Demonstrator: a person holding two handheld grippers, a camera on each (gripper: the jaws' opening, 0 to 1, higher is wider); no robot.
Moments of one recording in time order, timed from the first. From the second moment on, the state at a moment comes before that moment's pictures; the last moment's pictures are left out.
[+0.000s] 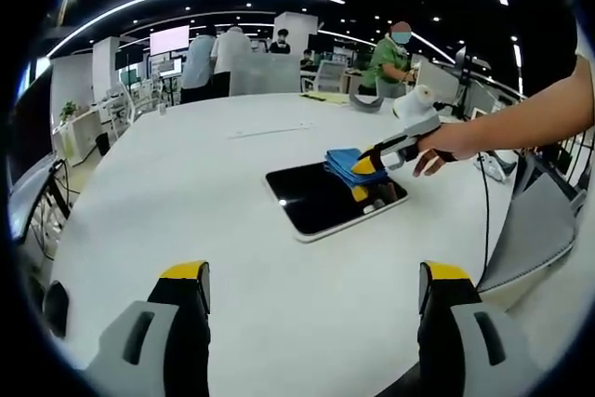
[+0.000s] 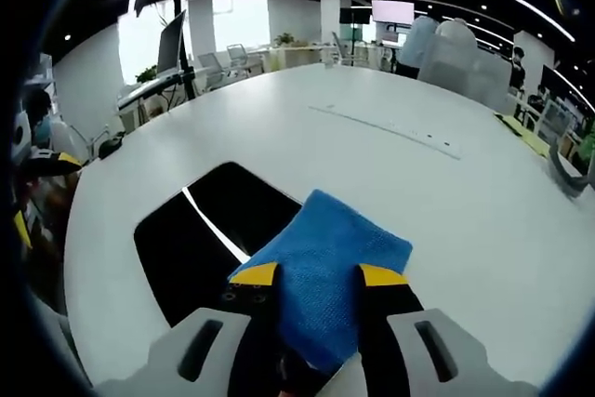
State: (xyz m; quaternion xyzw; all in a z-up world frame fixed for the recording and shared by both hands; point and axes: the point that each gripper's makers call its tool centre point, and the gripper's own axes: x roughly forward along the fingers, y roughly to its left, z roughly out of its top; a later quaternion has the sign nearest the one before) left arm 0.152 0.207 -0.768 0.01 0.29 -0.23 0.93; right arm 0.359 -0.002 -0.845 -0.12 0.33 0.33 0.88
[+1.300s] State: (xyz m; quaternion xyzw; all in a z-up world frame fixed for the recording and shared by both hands) left arm 0.150 0.221 -0.765 0.01 0.30 -0.24 0.92; right arm 0.357 0.028 -0.844 -0.12 0.33 0.32 0.88
